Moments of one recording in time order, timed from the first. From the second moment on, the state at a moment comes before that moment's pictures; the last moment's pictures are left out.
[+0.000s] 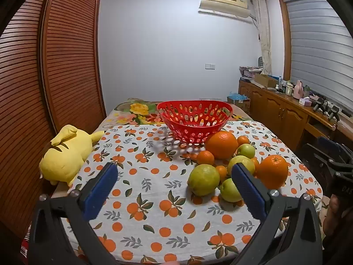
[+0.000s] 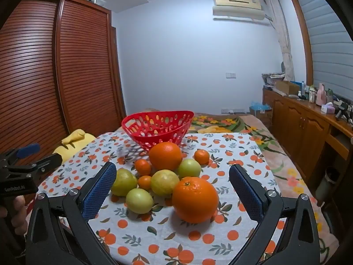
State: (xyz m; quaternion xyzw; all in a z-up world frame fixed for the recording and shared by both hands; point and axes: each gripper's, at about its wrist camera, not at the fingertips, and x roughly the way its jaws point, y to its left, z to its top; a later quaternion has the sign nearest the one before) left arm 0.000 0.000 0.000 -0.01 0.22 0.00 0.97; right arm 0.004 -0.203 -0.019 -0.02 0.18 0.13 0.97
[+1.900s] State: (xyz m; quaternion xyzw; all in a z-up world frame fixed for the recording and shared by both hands) left arm -0.004 -0.001 0.004 0.00 0.22 0.00 0.97; right arm 0.001 -0.202 -0.018 -0.02 0.18 0.13 0.98
